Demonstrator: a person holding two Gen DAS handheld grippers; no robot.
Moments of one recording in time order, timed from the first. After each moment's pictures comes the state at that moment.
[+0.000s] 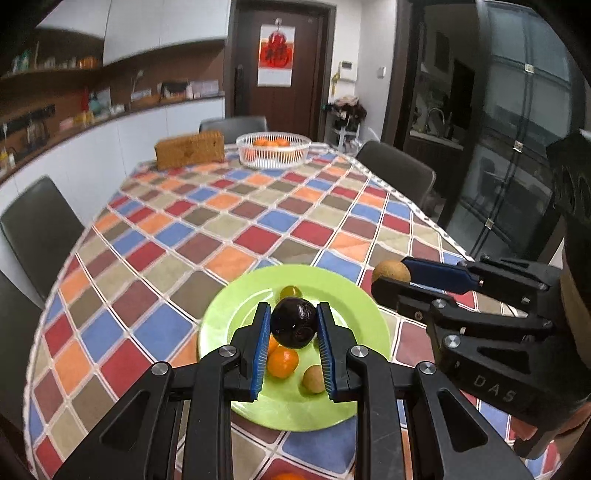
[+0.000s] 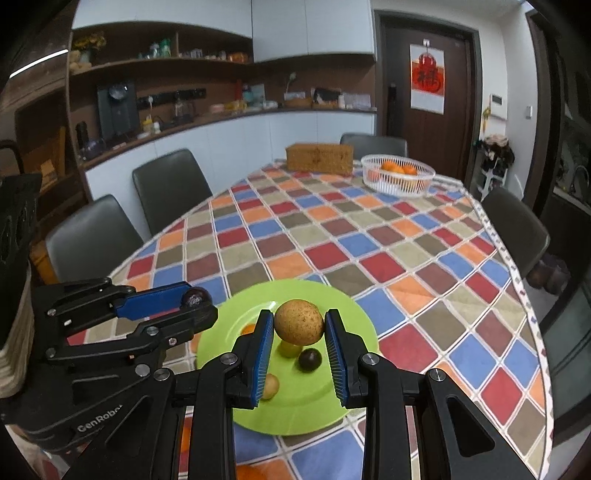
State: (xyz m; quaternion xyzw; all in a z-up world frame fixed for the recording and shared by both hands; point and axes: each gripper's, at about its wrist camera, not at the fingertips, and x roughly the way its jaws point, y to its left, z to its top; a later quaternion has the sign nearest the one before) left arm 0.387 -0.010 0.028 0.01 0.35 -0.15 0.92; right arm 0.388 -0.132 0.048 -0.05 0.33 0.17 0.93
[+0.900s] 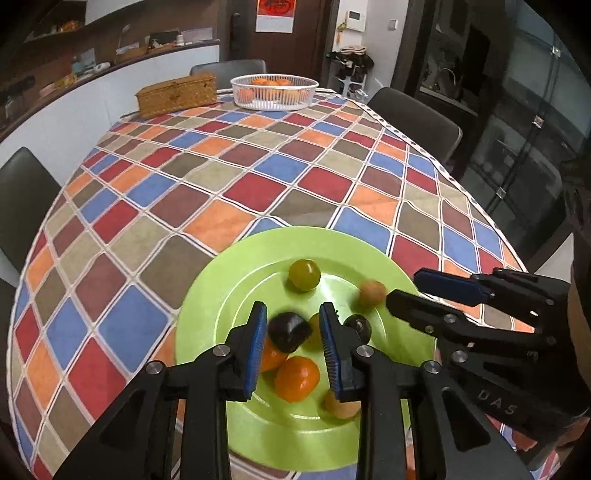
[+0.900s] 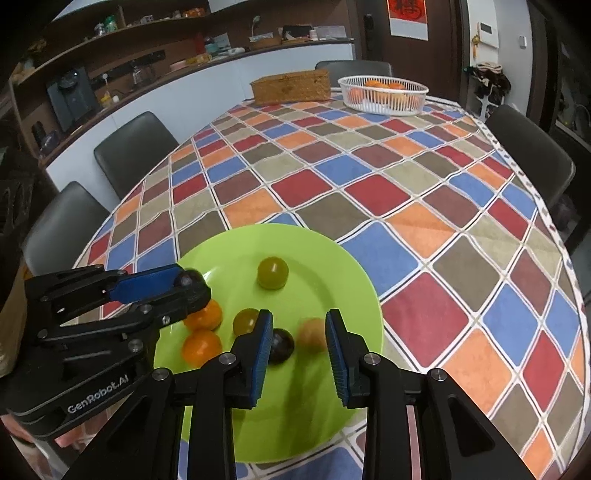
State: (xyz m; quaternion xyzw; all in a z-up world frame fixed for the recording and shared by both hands) left arm 0.450 -0.019 -0.020 0.03 0.44 -0.15 0.88; right arm 0.457 -0.147 -0.021 0.00 0.44 0.14 0.89
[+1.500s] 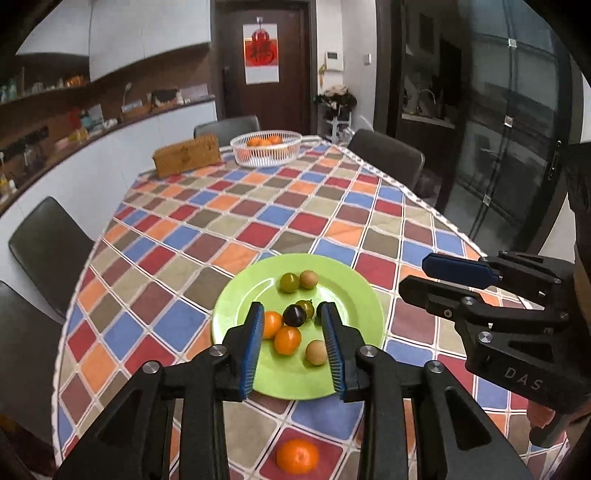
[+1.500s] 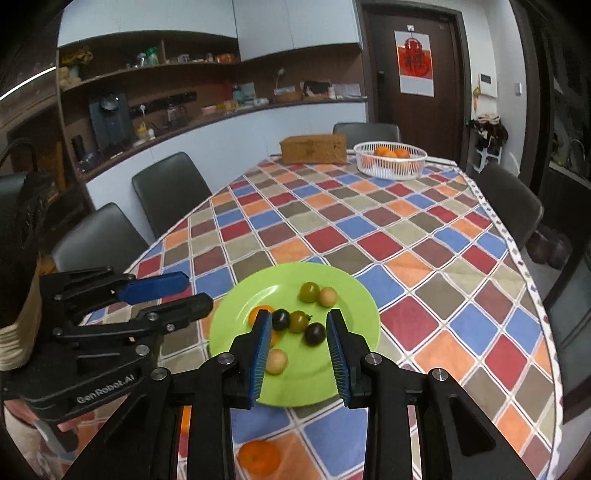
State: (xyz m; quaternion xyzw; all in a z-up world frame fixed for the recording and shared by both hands) left arm 0.339 -0.013 0.058 0.07 0.34 -0.15 0.92; right arm 0.353 -0.148 0.056 -0.01 0.34 0.17 0.93
